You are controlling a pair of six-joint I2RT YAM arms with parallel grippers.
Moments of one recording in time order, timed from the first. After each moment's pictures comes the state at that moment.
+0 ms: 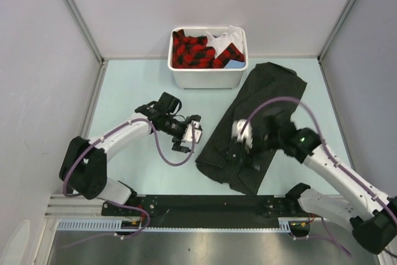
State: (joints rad) left arm -0.55 1.43 1.00 -0.63 0.85 1.27; right arm 0.51 0.96 0.93 -0.73 -0.66 -0.61
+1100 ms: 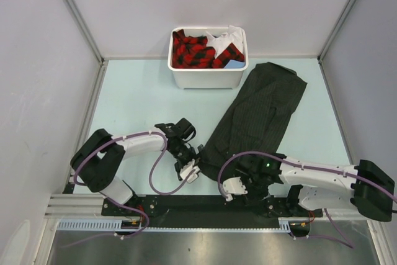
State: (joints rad) left arm -0.76 1.56 0.79 -0.61 0.77 1.86; right arm 1.13 1.10 0.58 -0.84 -0.20 -0.79
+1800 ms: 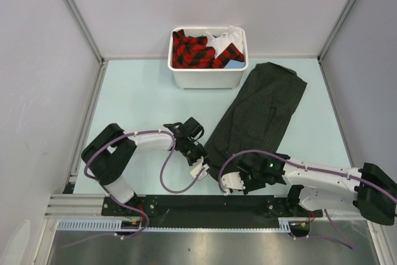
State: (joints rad) left arm -0.80 1.67 0.84 -0.41 0.72 1.77; right arm 1.09 1.10 0.55 -0.73 -0.13 -0.76
